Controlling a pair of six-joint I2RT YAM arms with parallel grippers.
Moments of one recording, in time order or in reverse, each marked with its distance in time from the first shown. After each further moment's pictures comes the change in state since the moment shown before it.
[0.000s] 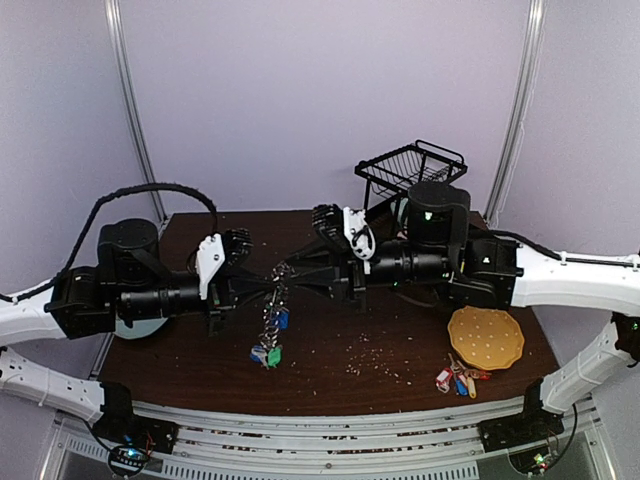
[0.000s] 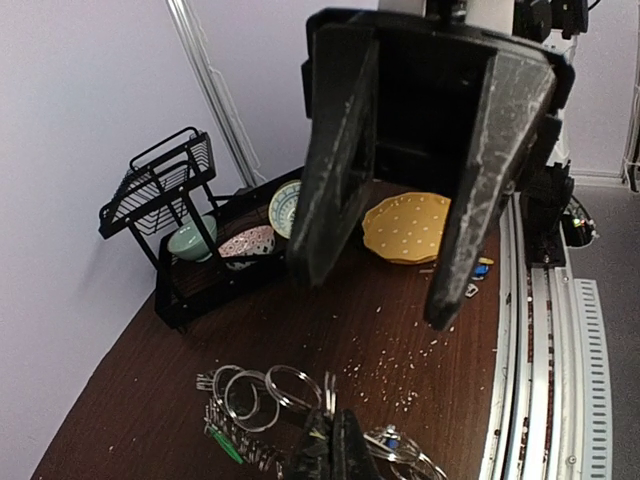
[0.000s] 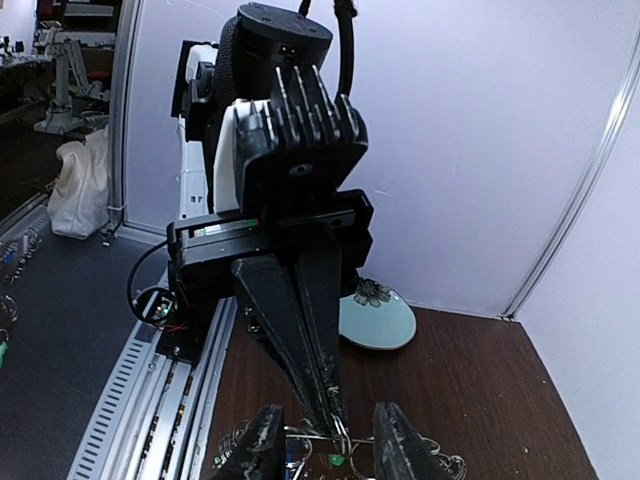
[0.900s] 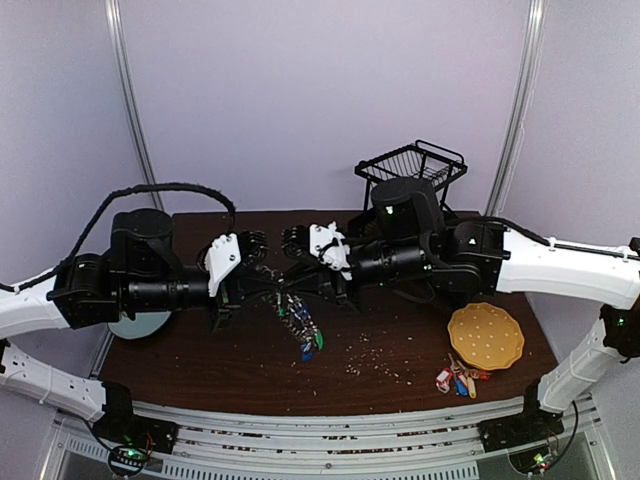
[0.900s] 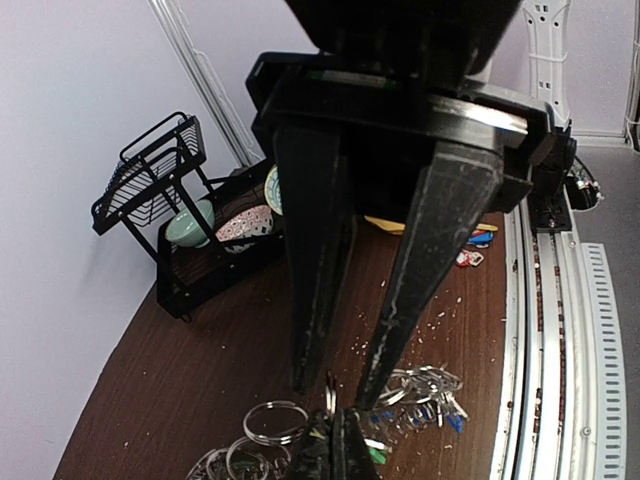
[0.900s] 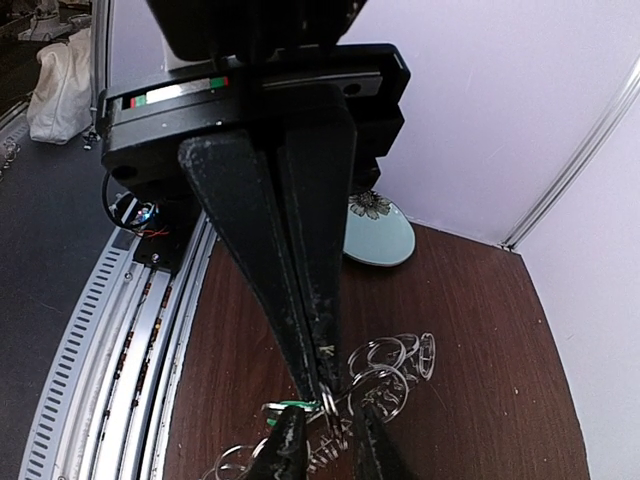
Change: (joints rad) left arm 0.002 0.070 0.092 -0.115 -0.011 0.071; right arm -0.001 0.096 0.179 -0.358 0.103 -0.170
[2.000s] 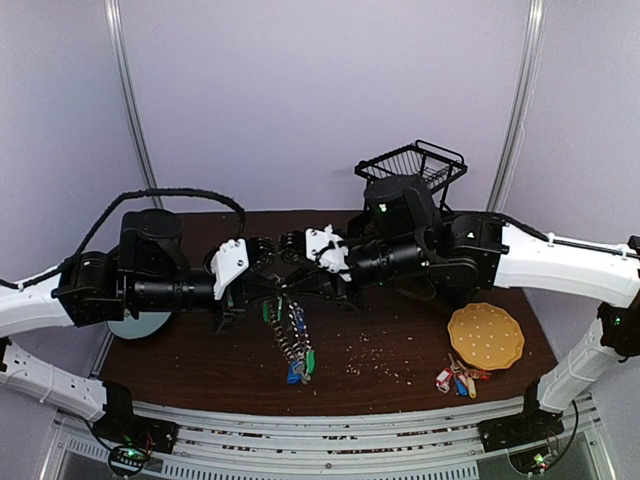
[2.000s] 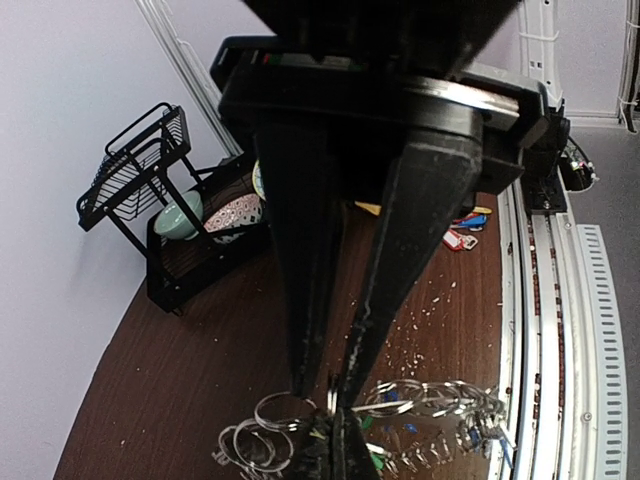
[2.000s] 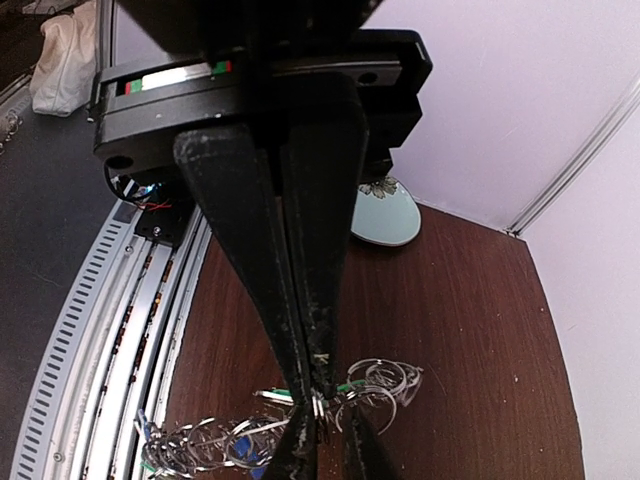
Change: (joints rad) left arm 0.005 0.029 0.015 -0.032 0.020 0.014; right arm 0.001 0.020 0.047 -0.095 0.008 -0.049
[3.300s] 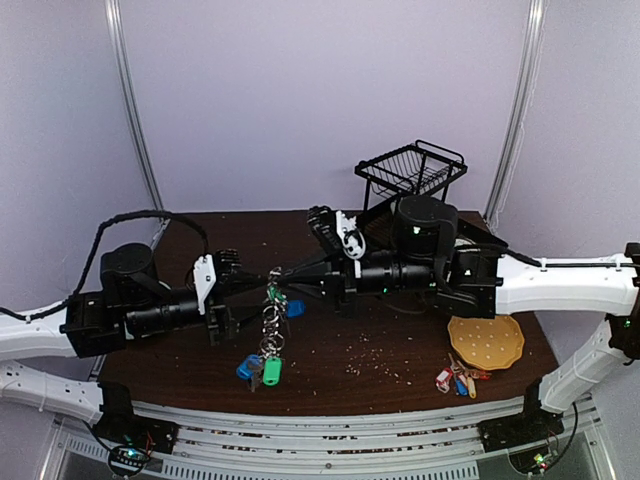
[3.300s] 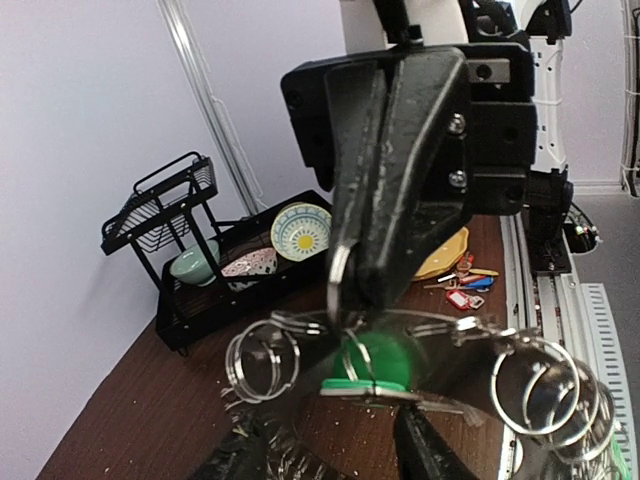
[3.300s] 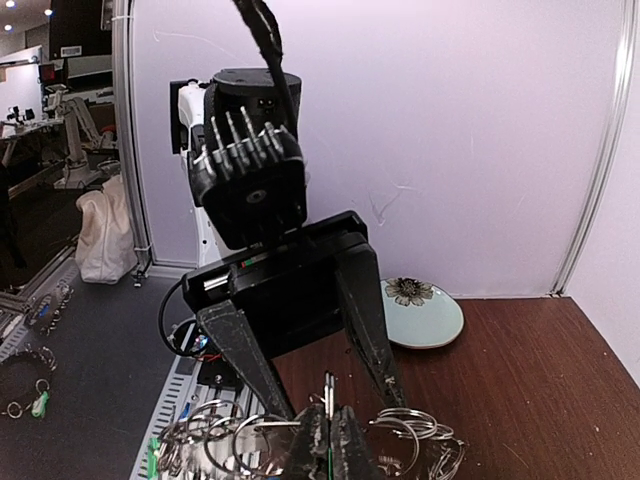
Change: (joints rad) left arm 0.054 -0.170 -0.321 0.390 0.066 -0.055; right arm -0.011 -0.064 -0.261 0.564 -0.144 0.410
